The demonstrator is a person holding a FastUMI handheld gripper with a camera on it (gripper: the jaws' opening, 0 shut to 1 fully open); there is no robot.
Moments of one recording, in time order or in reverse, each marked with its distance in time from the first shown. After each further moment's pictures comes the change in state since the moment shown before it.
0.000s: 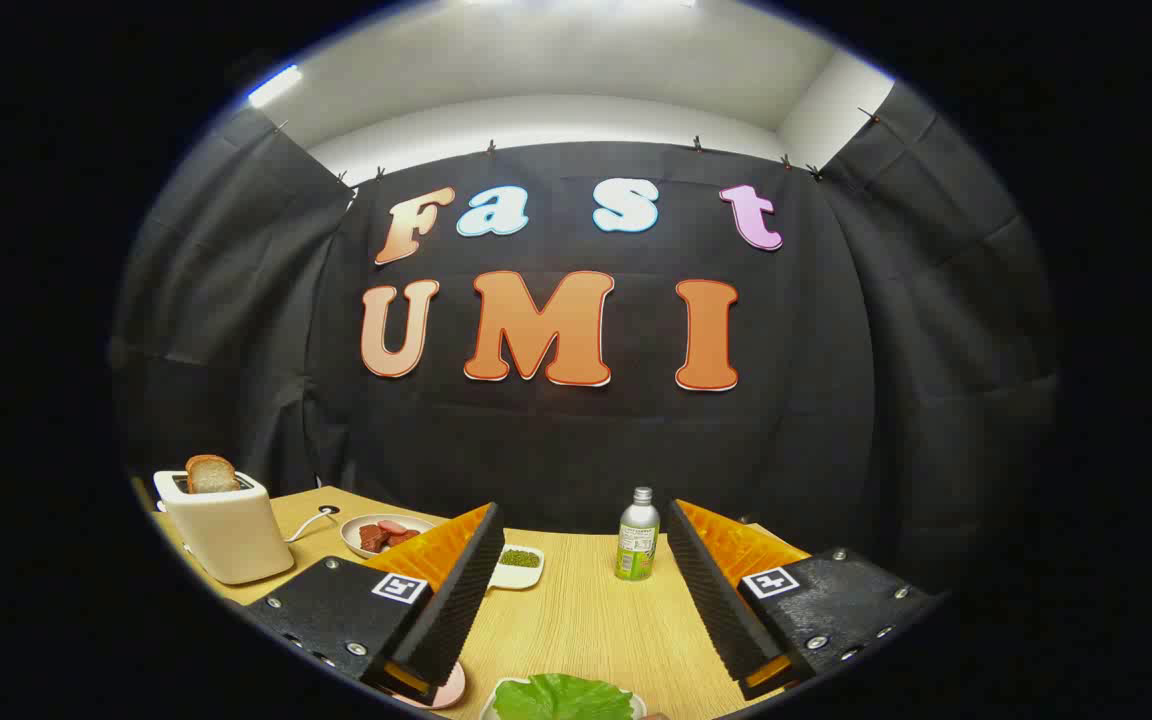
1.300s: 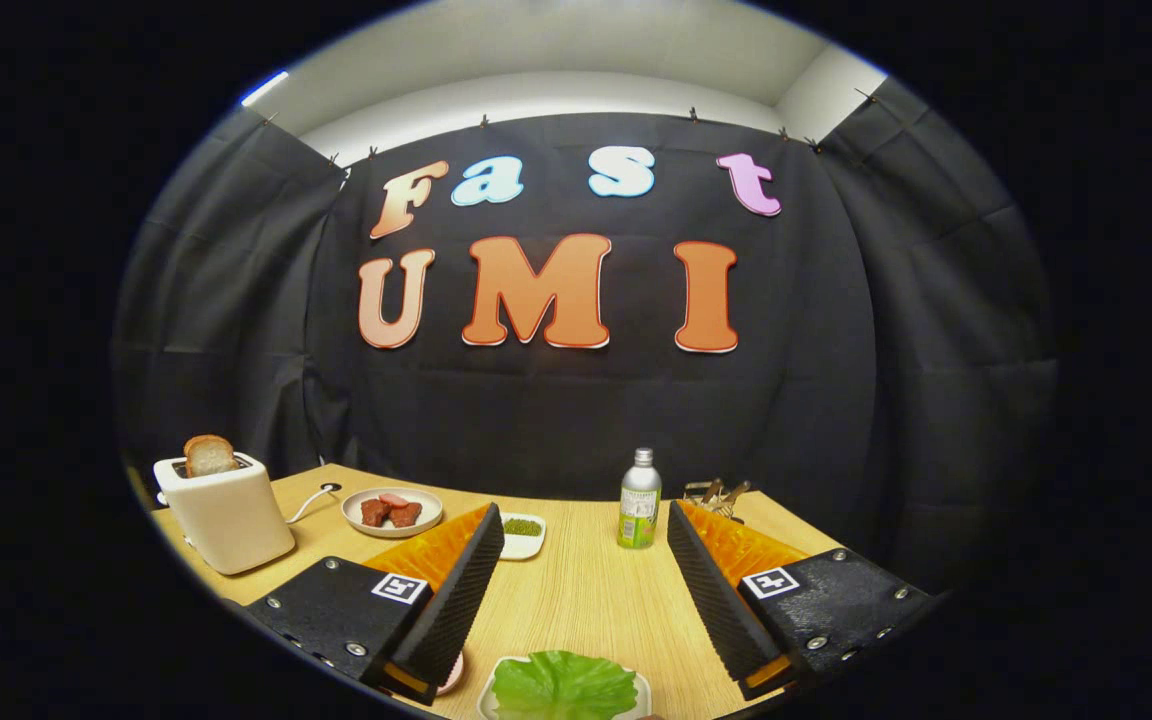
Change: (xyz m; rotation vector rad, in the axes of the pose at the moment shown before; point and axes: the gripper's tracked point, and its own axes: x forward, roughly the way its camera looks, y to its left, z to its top) arm -0.007 -0.002 -0.046 0.023 0.139 0.017
